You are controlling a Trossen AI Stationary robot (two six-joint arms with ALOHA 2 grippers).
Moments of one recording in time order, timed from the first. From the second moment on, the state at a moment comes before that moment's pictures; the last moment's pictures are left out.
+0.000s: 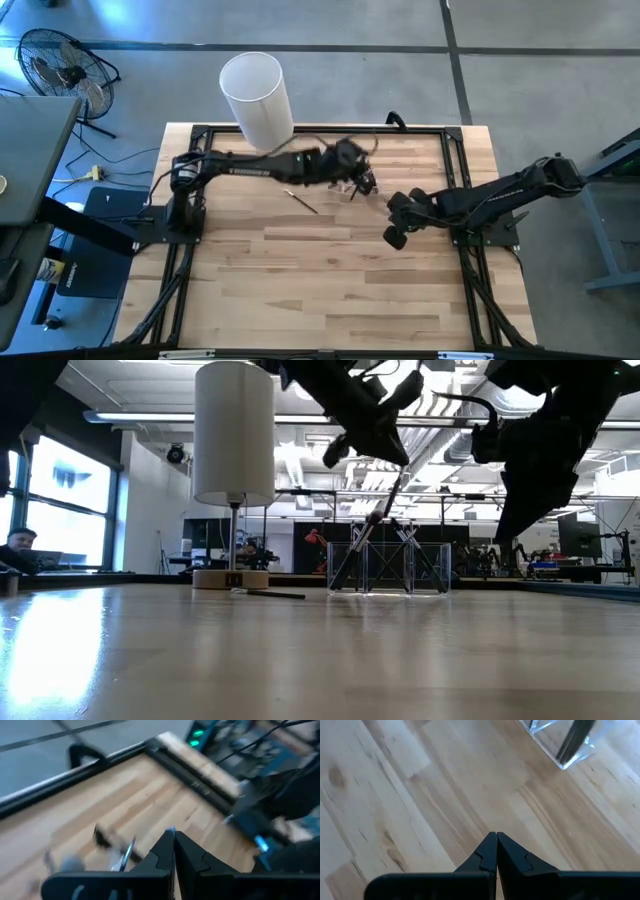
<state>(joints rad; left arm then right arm) 0.13 1.96 1.68 -0.21 -0.31 -0.53 0.18 1.18 0.64 -0.57 0.29 0.77</state>
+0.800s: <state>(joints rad) 0.37 1.97 1.63 0.15 0.49 -0.09 0.17 1.12 0.64 -0.67 0.41 1.17</state>
